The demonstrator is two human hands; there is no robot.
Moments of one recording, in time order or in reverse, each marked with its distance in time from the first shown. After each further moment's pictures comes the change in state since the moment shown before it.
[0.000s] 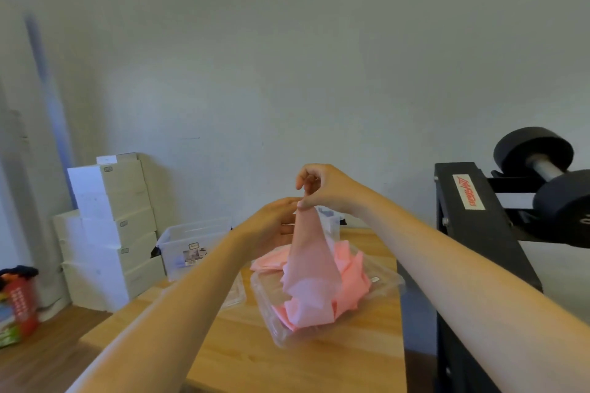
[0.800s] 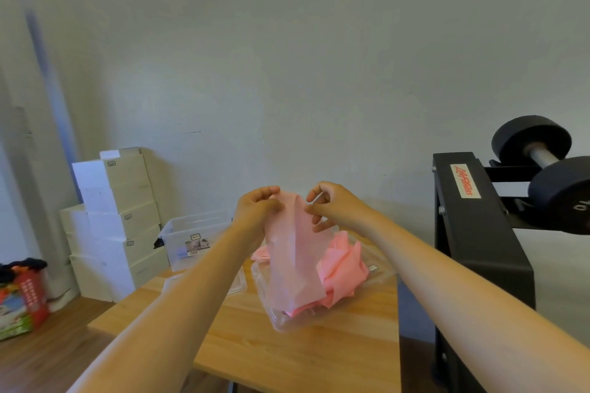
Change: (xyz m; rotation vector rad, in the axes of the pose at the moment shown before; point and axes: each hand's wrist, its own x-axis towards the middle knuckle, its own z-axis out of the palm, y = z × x) left_hand 0.001 -0.017 -0.001 -0.099 0.484 0.168; right_hand -0.029 0.038 0.023 0.281 0.083 0.187
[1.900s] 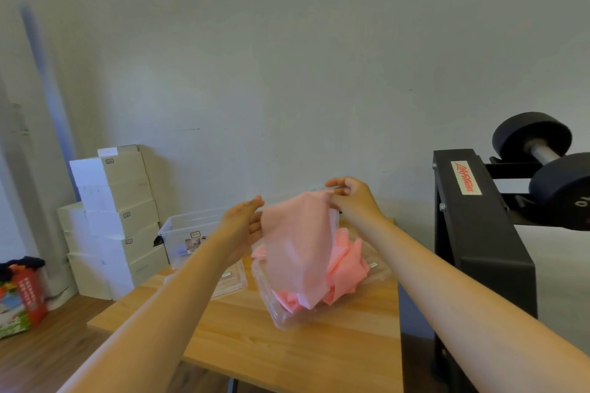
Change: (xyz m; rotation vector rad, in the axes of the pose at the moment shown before) left_hand -0.010 -0.007 -0.033 -0.140 -0.086 -0.180; right_hand 0.004 0.022 -0.002 0.226 0.358 0.006
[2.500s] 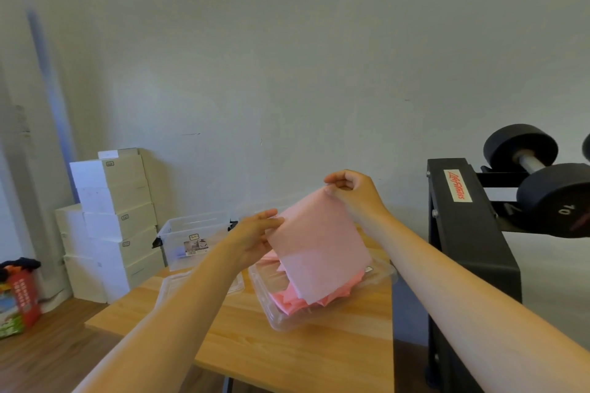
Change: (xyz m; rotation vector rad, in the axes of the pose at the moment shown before) left_hand -0.018 -0.002 0.024 -0.057 -0.034 -0.153; right_hand -0.009 -0.025 -0.014 -0.072 -0.004 -0.167
